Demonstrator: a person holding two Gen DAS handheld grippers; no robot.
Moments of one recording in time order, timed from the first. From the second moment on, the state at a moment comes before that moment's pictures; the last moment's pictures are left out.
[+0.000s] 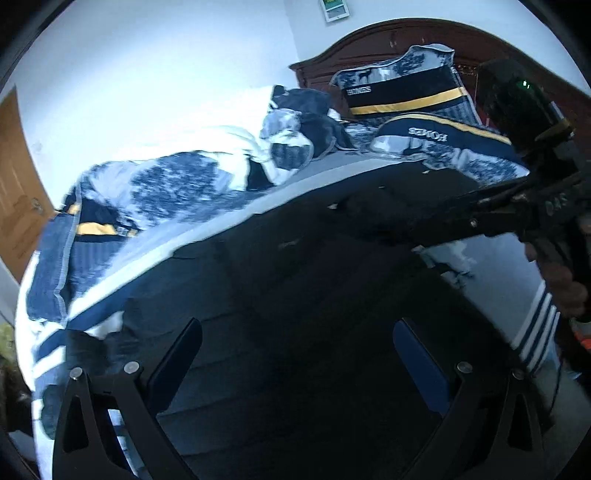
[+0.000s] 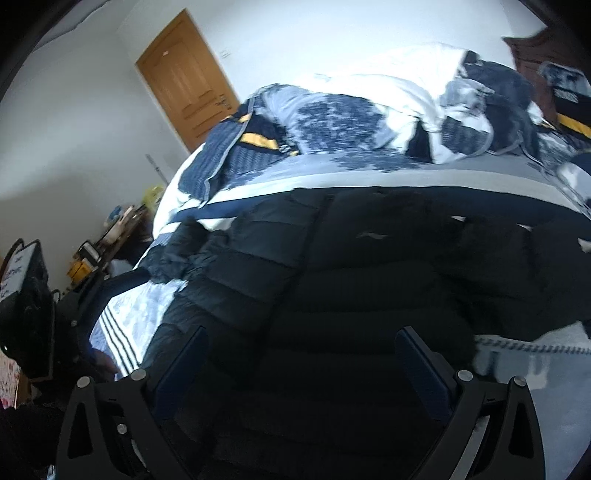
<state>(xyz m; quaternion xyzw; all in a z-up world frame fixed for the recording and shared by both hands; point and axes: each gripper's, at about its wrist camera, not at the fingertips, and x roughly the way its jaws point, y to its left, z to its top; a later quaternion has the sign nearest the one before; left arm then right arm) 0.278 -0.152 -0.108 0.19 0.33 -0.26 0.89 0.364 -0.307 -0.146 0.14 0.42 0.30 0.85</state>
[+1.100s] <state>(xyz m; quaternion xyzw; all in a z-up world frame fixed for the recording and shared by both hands) 0.343 -0.335 -0.174 0.07 0.43 -0.32 0.84 0.513 -0.695 -0.338 0.41 0.51 -0.07 0.75</state>
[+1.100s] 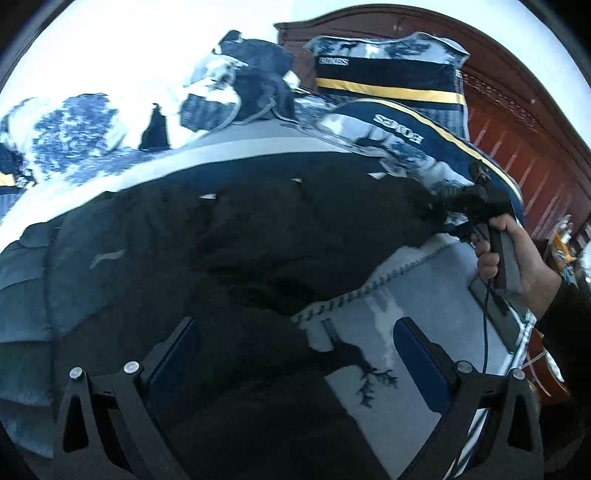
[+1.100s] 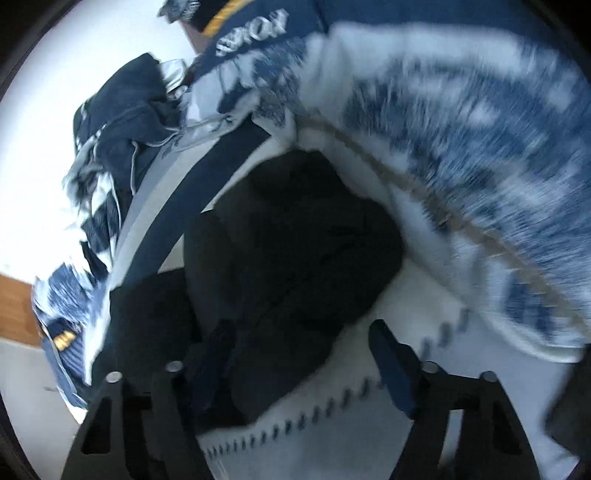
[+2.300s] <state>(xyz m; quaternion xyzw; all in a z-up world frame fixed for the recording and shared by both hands) 0.286 0.021 -0.136 -0.09 0.41 -0.08 0.90 0.413 -0.136 -0.172 0.22 0.42 0.34 0.81</state>
